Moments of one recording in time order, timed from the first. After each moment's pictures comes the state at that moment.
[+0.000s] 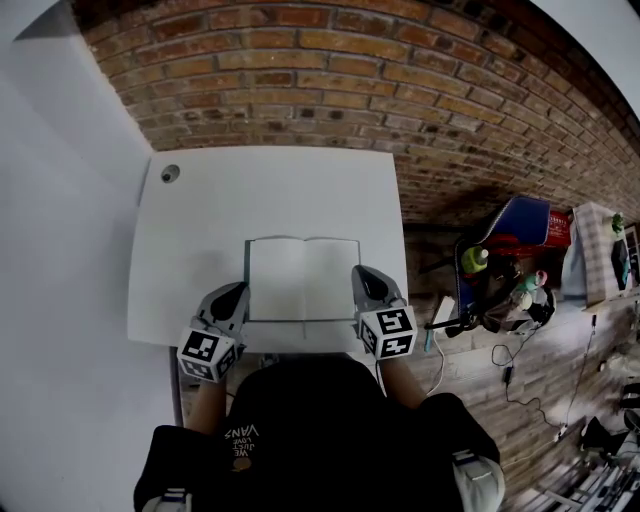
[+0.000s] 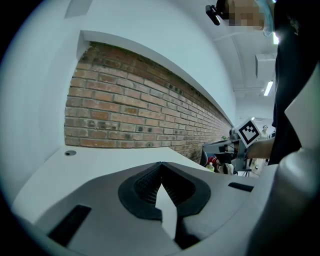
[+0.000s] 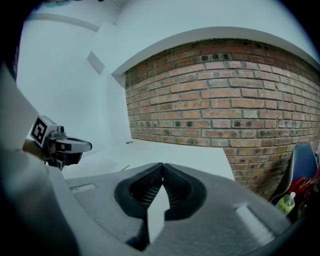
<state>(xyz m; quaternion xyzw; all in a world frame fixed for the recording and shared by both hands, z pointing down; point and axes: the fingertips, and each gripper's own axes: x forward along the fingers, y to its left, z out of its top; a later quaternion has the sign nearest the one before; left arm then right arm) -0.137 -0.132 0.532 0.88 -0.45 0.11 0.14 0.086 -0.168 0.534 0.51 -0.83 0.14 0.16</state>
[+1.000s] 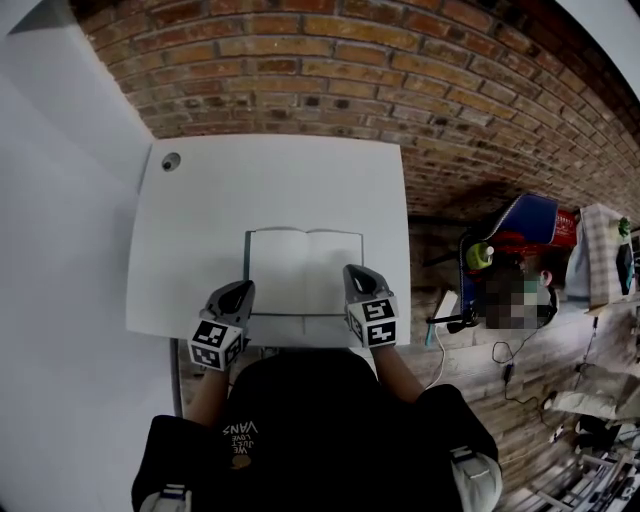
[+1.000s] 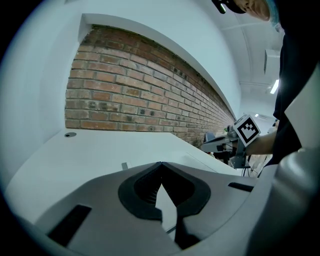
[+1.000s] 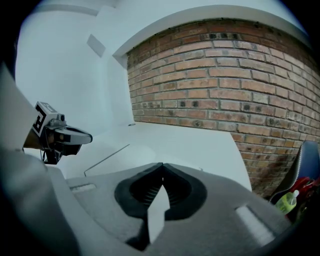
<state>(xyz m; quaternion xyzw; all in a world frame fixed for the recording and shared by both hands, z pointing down) -0.130 -0.130 0.594 0.86 -0.44 0.16 0.20 0.077 -0.173 0.606 0.48 -0.83 0.17 0.23</state>
